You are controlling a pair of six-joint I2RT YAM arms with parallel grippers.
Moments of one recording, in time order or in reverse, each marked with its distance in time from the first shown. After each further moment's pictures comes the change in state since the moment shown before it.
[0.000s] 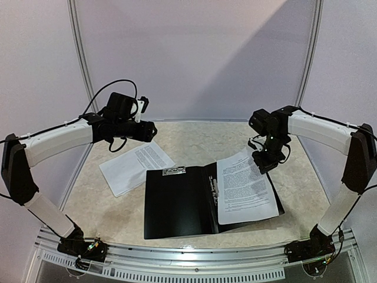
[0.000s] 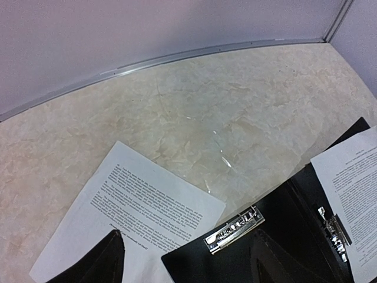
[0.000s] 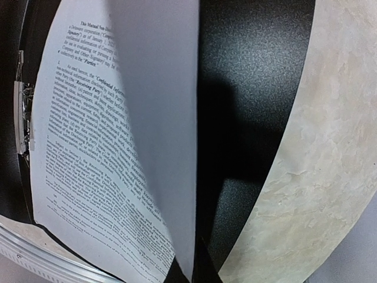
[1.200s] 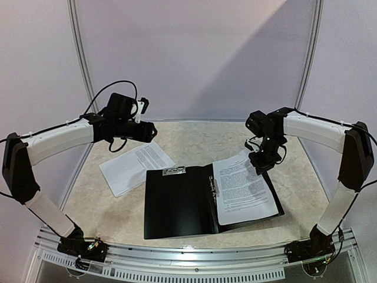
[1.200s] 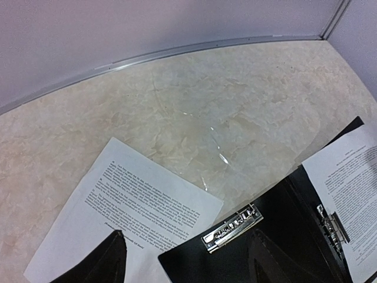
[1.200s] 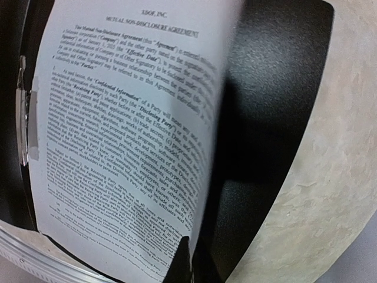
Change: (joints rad) left arm 0.017 0.015 0.000 0.001 0.038 -0.005; right arm 0.009 0.050 0.009 0.035 -0.022 -0.007
